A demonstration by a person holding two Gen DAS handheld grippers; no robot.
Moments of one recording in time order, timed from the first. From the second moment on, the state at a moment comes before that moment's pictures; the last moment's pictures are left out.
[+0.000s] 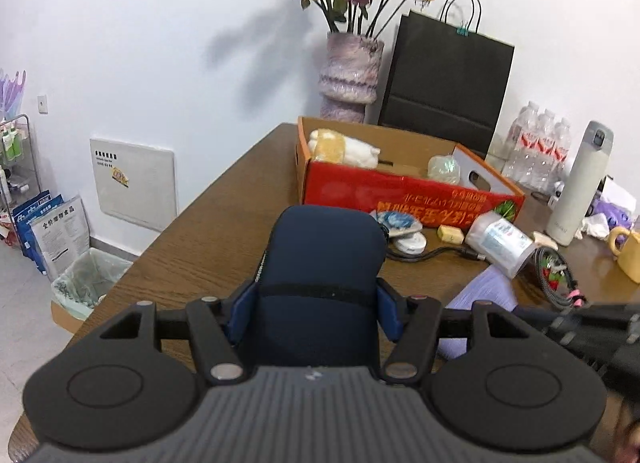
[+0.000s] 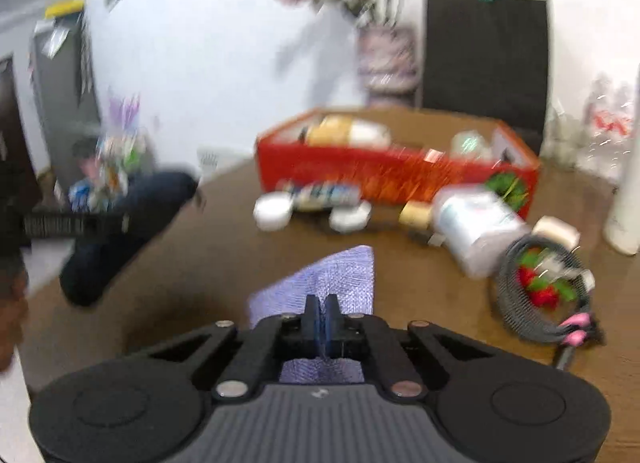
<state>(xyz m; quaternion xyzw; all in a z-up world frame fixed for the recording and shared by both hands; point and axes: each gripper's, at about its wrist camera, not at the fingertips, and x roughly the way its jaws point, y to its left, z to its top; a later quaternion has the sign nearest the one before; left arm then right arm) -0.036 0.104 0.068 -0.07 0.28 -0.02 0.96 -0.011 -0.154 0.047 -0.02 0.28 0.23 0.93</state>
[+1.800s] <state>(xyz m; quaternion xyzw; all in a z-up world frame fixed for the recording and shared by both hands) 0.238 0.043 0.150 -0.06 0.37 0.01 0.93 0.310 -0.171 0.130 0.09 0.41 0.12 0.90</state>
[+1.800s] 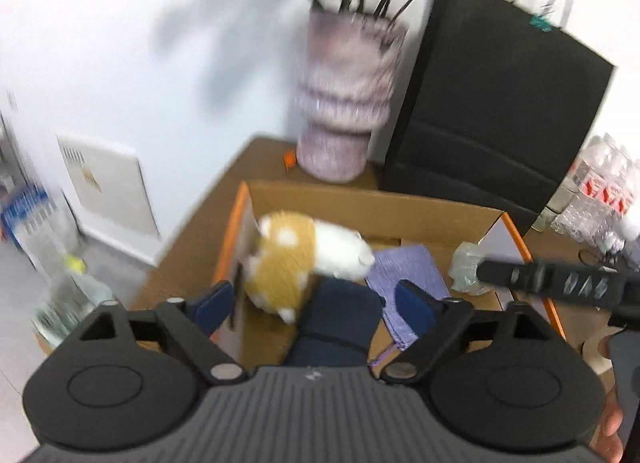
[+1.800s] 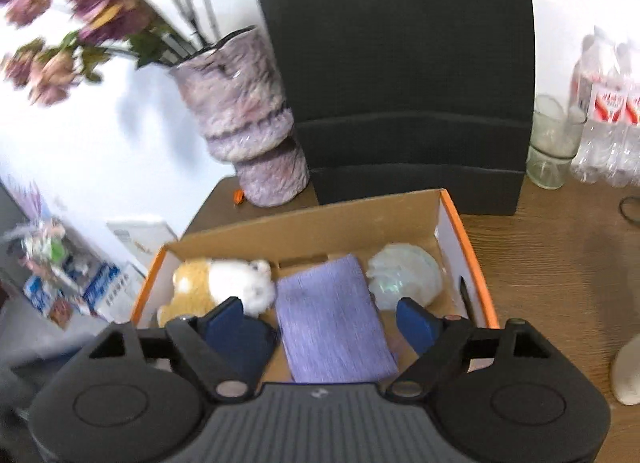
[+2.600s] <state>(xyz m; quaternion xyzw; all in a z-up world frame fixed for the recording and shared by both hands) 0.007 0.048 0.086 0.00 0.28 0.00 0.96 0.058 -0.199 0.074 0.07 0.29 0.14 0.94</state>
